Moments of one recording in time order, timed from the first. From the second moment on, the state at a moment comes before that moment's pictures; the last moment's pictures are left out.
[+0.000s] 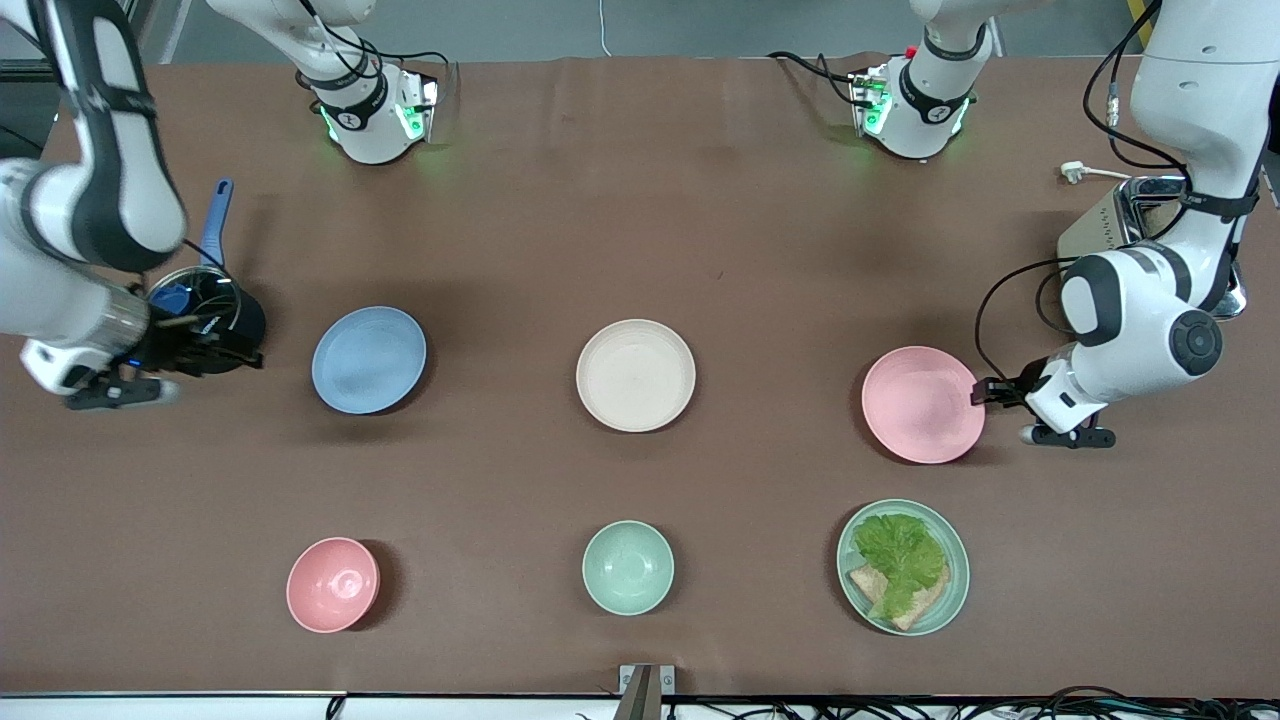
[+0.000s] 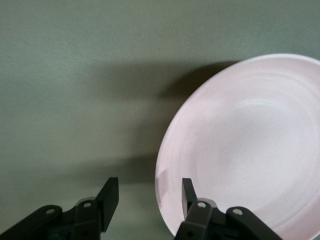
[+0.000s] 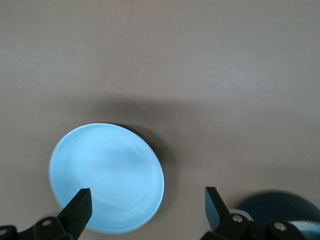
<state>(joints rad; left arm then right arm) 0.20 0.48 -0.13 -2.02 -0.10 2.38 0.22 -0.09 0.20 -0.05 -2.10 0.21 2.24 -0.40</state>
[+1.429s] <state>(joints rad) 0.08 0.37 -0.53 -1.86 -0.12 2.14 -0.49 -0.11 0.43 -0.05 -2.19 0.65 2.44 -0.94</state>
